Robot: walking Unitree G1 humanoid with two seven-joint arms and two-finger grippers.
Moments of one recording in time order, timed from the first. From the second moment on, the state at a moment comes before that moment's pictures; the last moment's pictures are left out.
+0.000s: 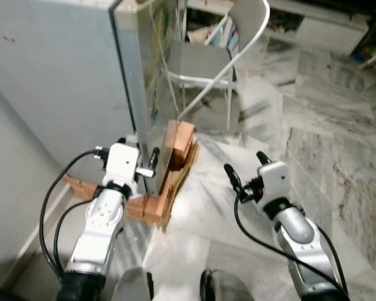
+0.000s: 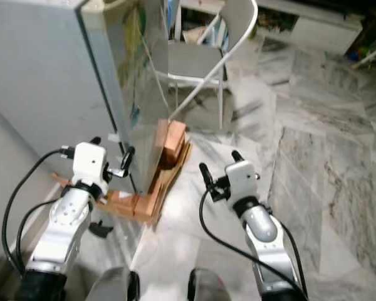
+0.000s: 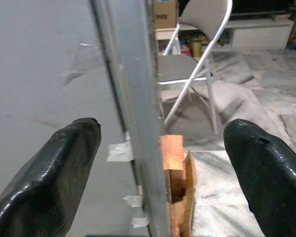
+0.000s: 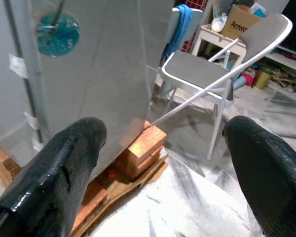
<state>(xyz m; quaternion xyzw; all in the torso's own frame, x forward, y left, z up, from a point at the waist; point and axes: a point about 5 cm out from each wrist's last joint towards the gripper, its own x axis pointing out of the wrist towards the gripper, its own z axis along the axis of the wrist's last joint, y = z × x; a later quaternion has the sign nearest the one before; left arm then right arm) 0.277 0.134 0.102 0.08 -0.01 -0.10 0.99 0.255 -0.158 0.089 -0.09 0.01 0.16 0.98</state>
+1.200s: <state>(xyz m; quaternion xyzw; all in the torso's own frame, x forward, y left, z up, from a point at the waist) 0.307 0.174 0.114 0.07 -0.02 0.02 1.00 0.253 -0.163 0.088 -0.10 0.02 0.16 0.98</state>
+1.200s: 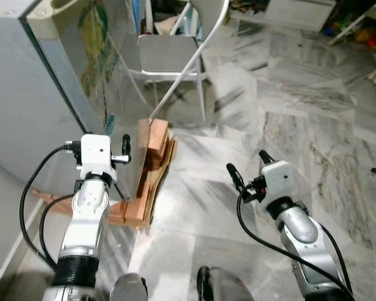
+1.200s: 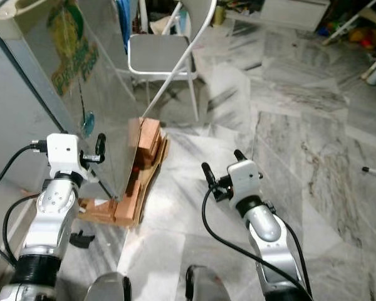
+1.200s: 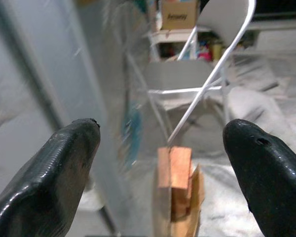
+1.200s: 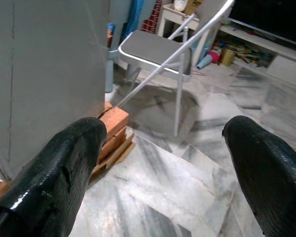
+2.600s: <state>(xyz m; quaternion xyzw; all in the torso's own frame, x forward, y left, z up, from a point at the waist) 0.357 0.084 0.140 -0.02 -0.03 -0.16 0.99 0.207 -0.196 0.051 -0.15 0.16 0.15 0.96</state>
